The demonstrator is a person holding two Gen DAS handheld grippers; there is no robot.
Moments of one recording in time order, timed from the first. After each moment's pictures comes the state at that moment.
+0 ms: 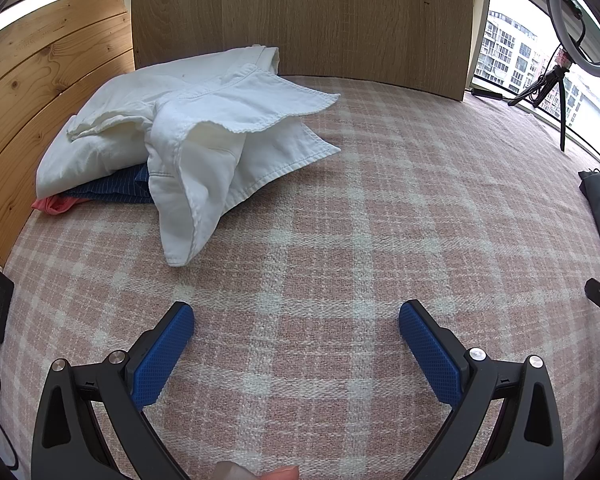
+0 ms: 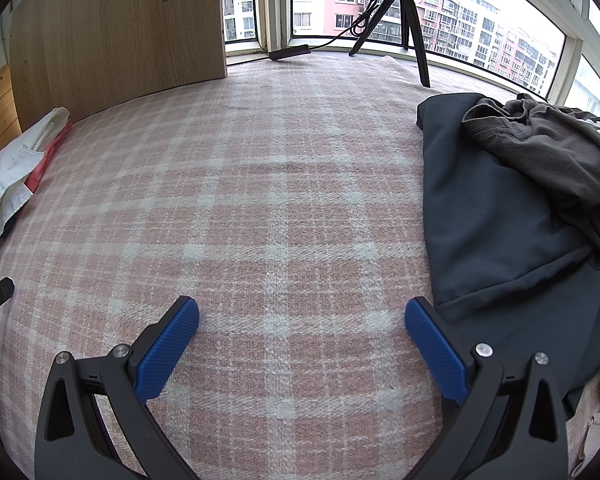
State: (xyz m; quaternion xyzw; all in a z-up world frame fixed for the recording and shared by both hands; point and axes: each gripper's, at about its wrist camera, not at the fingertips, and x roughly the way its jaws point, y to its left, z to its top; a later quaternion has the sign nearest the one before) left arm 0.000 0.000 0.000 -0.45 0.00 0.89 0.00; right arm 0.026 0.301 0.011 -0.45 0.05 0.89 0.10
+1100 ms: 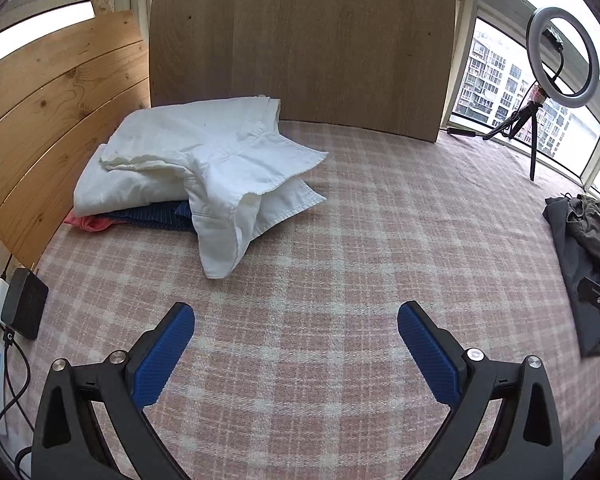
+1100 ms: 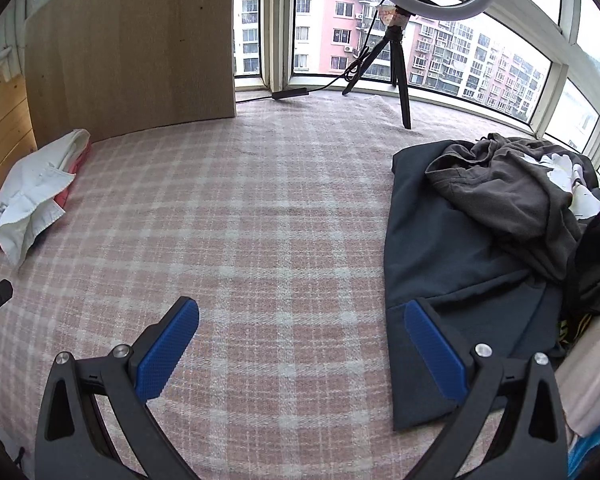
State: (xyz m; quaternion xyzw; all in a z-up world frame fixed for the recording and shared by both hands) left arm 0.051 -0.022 0.077 -0.41 -0.02 0.91 0.03; right arm 0.065 0.294 0.086 -0.42 0.04 0.90 0.11
